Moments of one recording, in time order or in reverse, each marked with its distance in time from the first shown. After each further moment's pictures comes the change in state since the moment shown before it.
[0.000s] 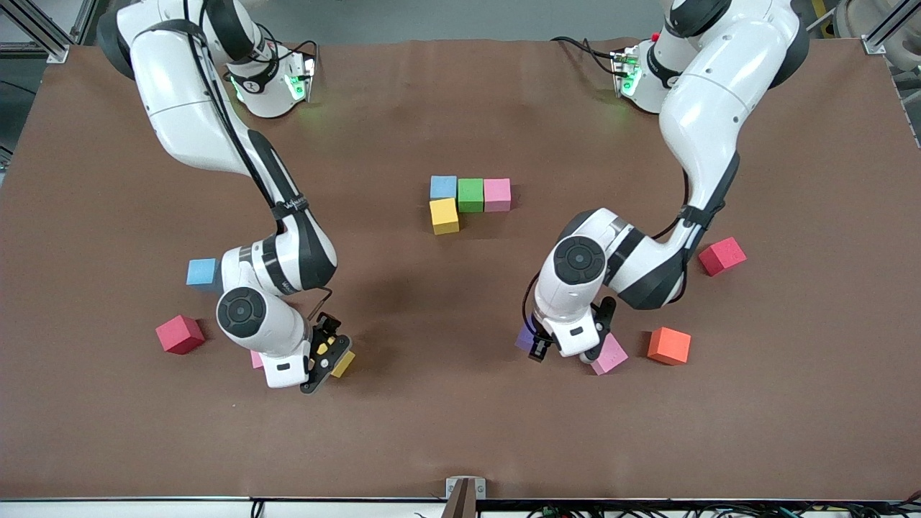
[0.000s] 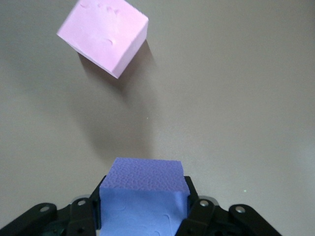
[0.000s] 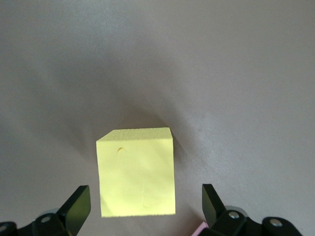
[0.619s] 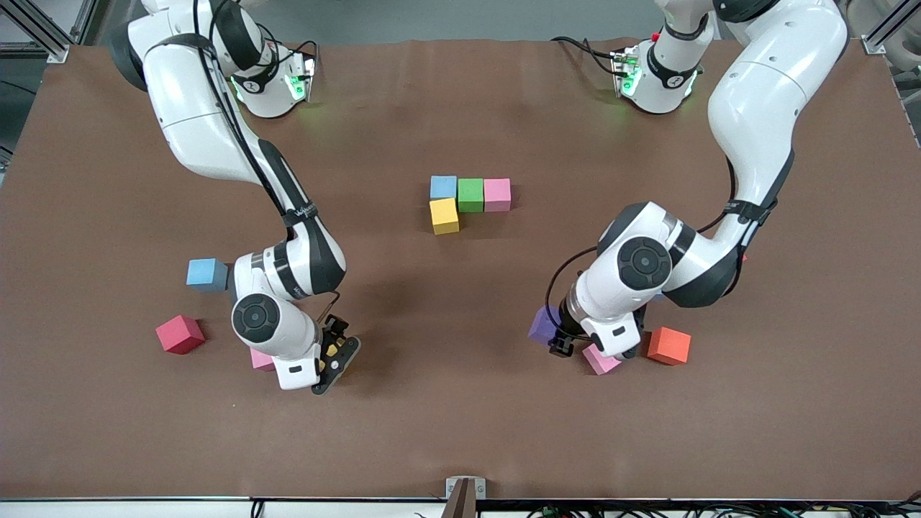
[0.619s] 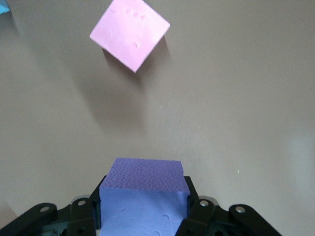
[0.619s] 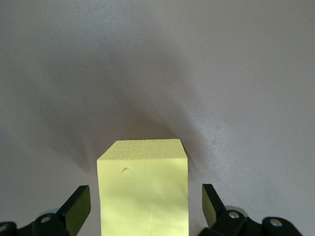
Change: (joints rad) left arm 0.220 -0.040 -0.233 -0.097 -0.022 -0.015 0.021; right arm 0.011 0.052 0.003 0.036 0.000 0.005 0.000
